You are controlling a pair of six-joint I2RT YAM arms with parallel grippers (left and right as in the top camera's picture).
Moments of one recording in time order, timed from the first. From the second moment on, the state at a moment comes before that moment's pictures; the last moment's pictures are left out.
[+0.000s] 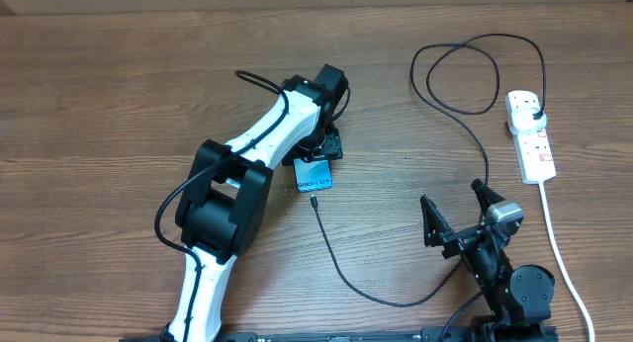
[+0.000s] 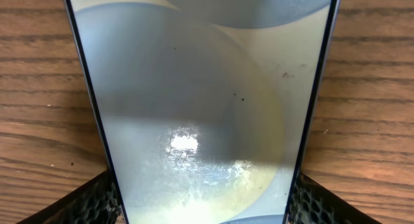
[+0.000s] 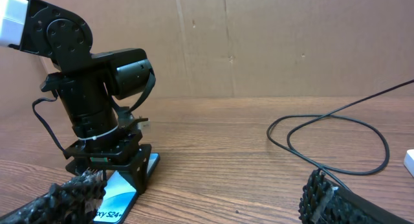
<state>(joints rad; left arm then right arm) -0.51 2.26 1.74 -1.04 -0.01 -0.65 0.09 0.01 0.02 -0.01 -0.26 0.14</state>
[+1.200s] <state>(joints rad) -0.46 2.34 2.38 -1.60 0.12 -0.62 0.09 0.01 0.02 -0.01 -0.26 0.14</state>
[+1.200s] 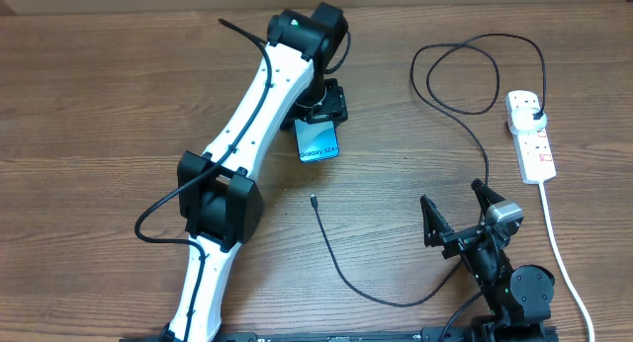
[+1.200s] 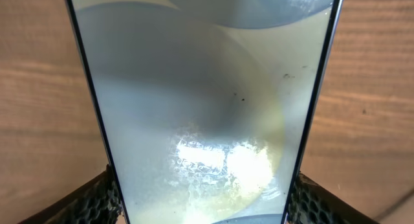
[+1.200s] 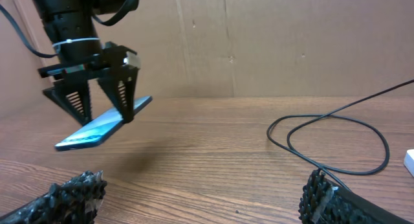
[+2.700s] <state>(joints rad) -0.15 2.34 2.38 -1.69 0.91 -0.66 0.09 0.01 0.02 -0.01 -0.26 0.14</state>
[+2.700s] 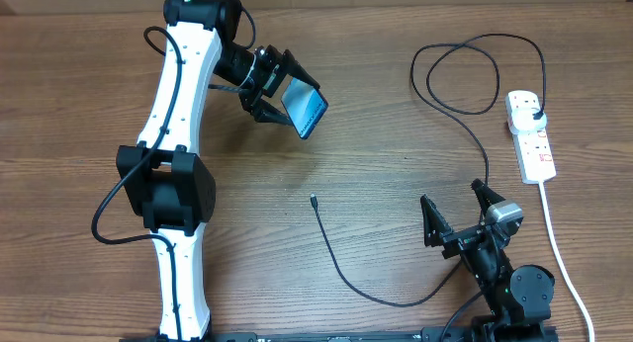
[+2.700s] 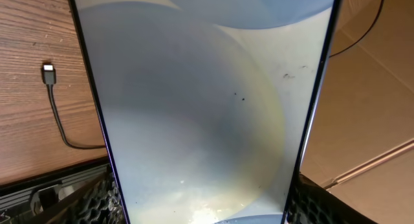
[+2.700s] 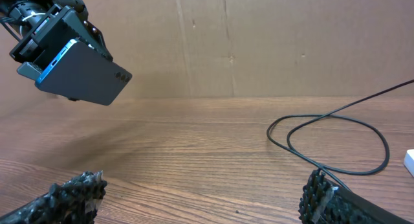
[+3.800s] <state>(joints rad) -0.22 2.34 2.38 -1.69 0.64 -0.69 0.09 0.01 0.02 -0.01 -0.48 0.97</state>
